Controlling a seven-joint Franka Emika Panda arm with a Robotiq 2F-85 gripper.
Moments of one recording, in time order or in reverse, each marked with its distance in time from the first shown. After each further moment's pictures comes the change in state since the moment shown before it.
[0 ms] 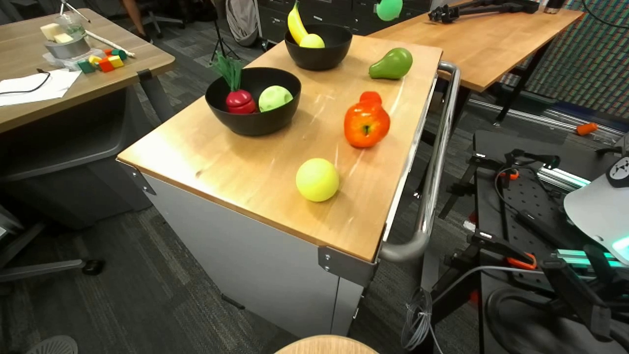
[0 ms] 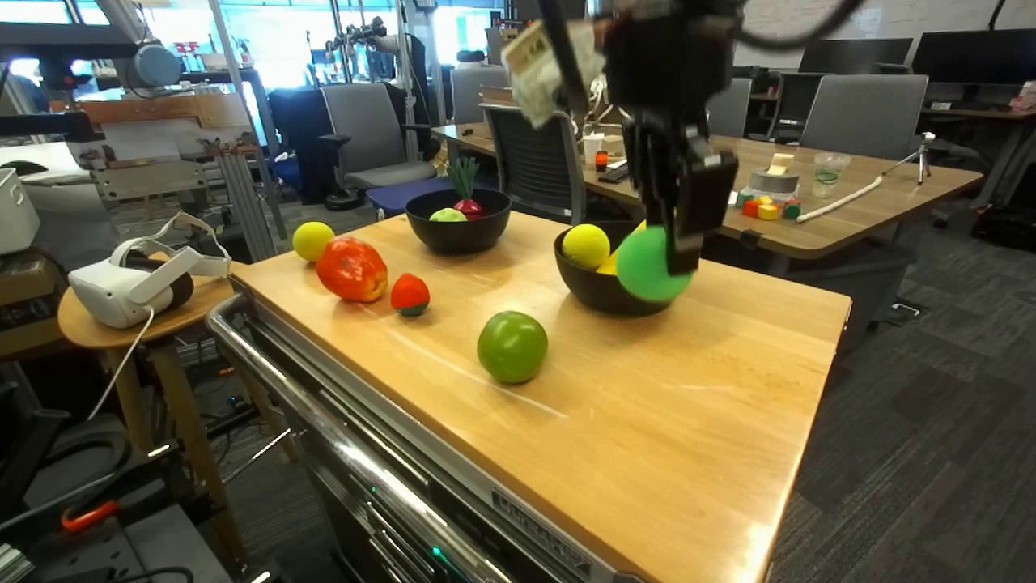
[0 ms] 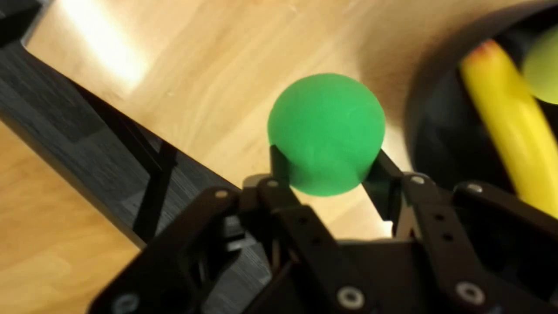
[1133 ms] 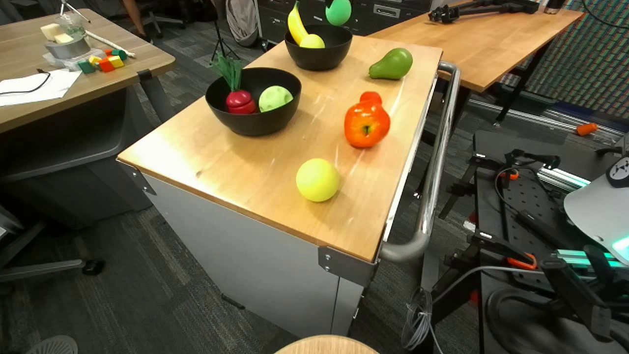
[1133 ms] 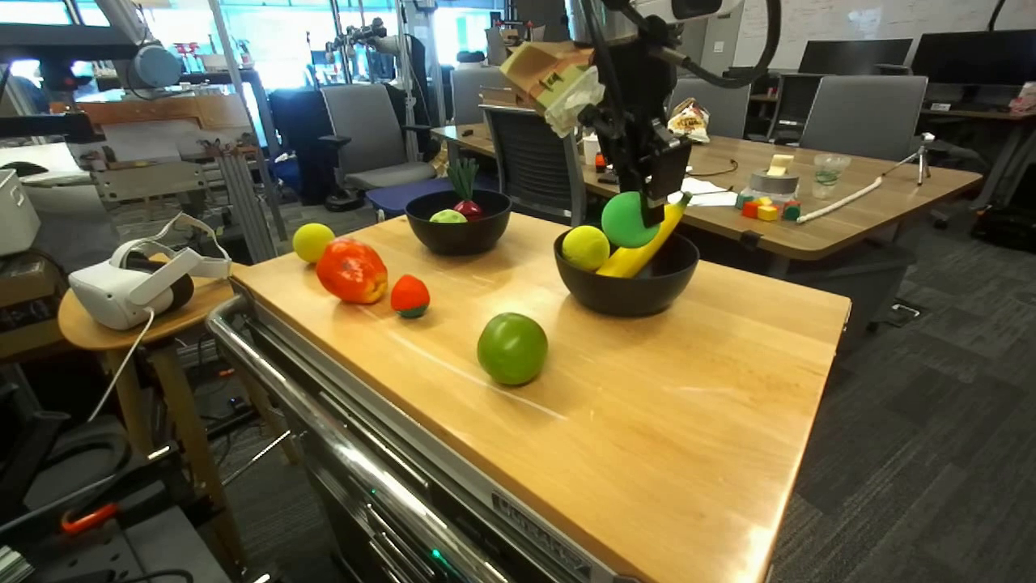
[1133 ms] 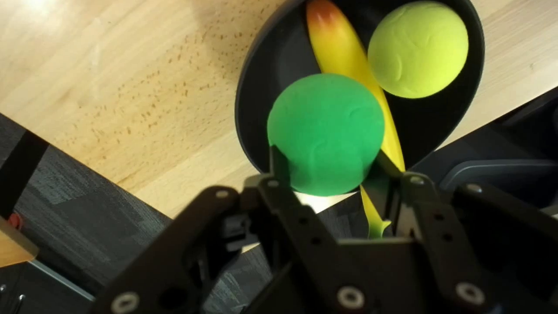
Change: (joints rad) arm 0.053 0.144 0.090 0.122 0.125 0.117 -0.130
